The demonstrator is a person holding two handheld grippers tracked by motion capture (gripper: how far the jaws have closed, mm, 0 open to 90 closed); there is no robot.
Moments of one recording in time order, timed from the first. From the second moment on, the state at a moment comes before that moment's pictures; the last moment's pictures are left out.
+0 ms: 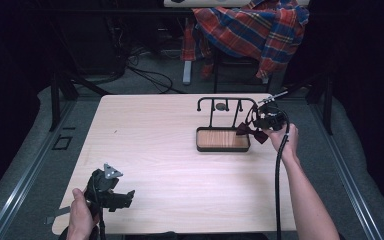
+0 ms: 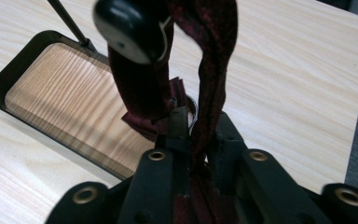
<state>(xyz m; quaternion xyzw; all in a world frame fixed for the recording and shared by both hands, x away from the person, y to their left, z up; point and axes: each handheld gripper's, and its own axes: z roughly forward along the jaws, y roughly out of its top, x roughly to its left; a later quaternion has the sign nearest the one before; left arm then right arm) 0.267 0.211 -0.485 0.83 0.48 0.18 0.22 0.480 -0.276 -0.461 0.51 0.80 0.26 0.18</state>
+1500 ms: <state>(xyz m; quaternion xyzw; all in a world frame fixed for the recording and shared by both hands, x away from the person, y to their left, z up) 0.267 0.205 -0.487 0.85 0.46 0.18 0.20 0.405 -0.285 -0.426 0.46 0.83 0.28 0.17</state>
